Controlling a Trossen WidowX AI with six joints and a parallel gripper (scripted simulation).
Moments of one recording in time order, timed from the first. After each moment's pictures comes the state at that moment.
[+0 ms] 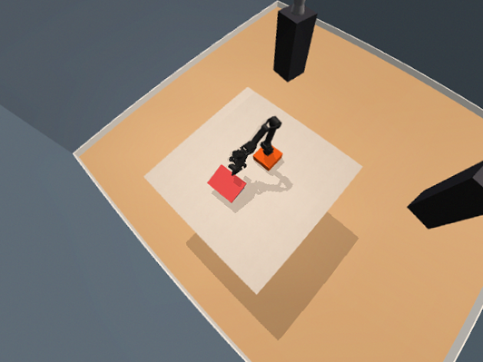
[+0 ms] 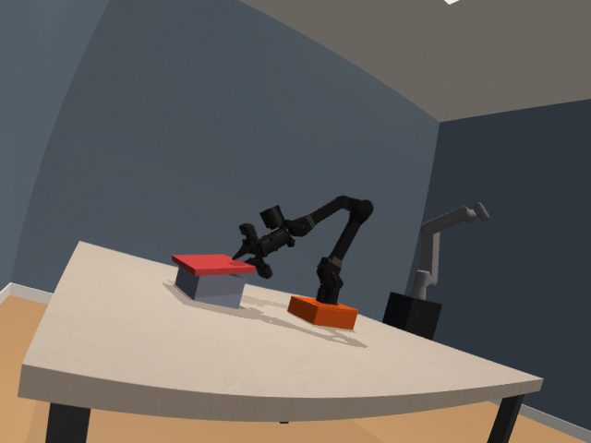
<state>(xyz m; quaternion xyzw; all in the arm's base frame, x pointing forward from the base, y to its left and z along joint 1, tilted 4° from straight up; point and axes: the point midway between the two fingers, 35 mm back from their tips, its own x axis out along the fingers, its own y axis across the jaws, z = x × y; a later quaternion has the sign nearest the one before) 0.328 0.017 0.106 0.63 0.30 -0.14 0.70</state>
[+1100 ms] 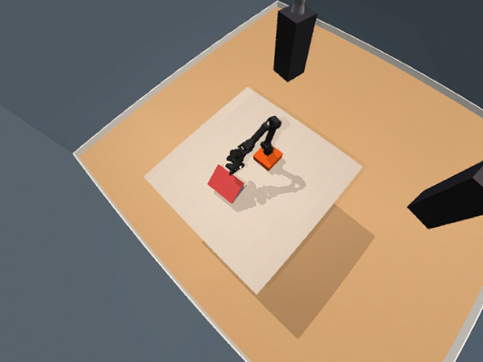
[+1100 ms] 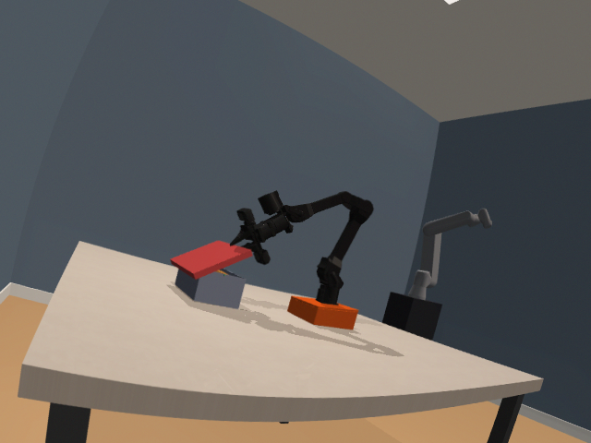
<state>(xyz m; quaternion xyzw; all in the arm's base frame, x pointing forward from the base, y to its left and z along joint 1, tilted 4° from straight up) 0.345 0.022 0.152 0.63 0.30 -0.14 0.70</state>
